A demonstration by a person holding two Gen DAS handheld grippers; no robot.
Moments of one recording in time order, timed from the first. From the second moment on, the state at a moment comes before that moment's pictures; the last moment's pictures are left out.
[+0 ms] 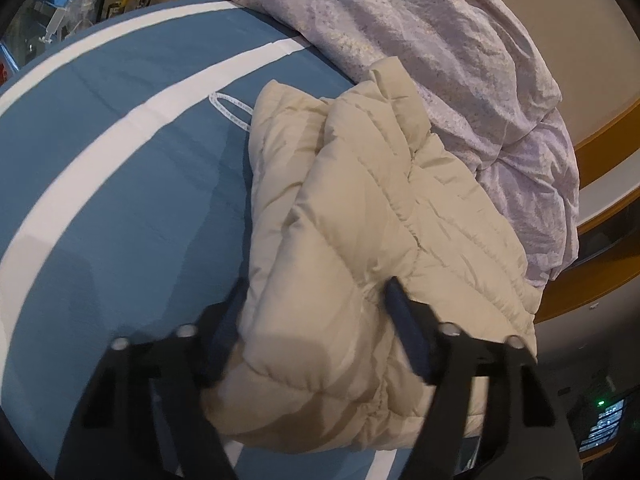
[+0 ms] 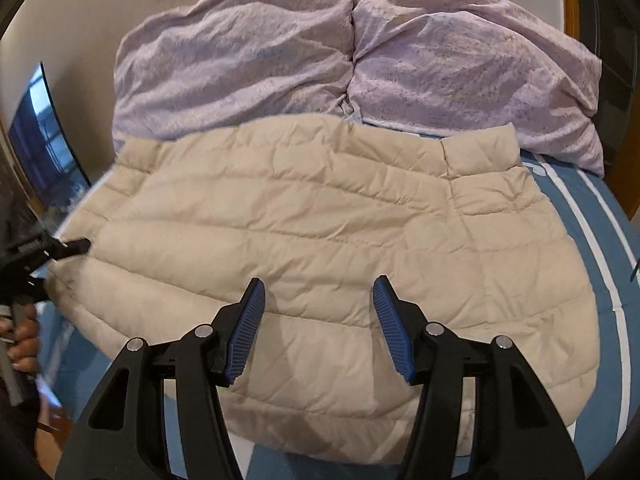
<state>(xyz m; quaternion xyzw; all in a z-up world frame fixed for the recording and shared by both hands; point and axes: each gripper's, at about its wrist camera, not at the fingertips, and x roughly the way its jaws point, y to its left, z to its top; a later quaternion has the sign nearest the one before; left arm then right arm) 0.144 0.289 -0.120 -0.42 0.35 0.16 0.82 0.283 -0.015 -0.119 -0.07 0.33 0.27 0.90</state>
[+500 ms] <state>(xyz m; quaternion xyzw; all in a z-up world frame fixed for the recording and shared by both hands) 0.145 0.290 -0.101 -0.45 0.31 0.11 0.83 0.289 0.010 -0.153 -0.13 0.35 0.25 0.90</state>
